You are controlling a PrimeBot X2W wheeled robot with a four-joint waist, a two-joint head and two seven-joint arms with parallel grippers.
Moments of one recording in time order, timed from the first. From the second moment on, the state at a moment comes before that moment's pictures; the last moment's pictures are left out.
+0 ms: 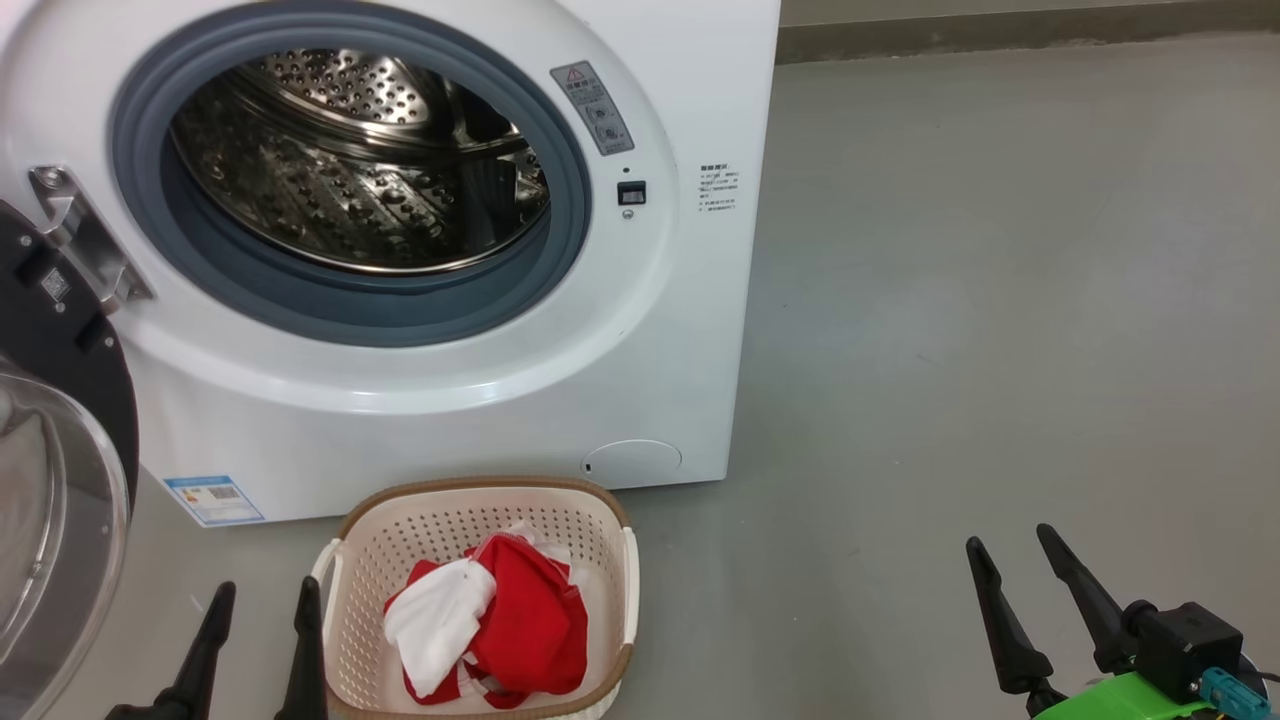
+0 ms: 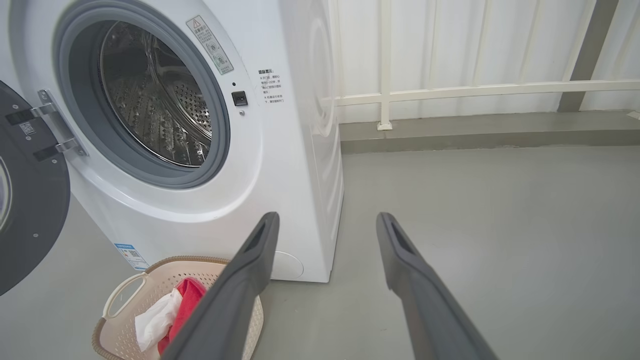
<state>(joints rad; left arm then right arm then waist) 0.05 0.04 0.14 0.18 -0.17 -0.13 -0.26 0.06 -0.13 0.05 0.22 0.35 0.12 -0.26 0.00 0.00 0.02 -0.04</state>
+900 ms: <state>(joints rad) 0.05 0.04 0.11 0.21 -0.23 -0.10 -0.26 0.05 -0.15 0.11 0.23 0.35 0.12 -0.26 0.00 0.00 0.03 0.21</state>
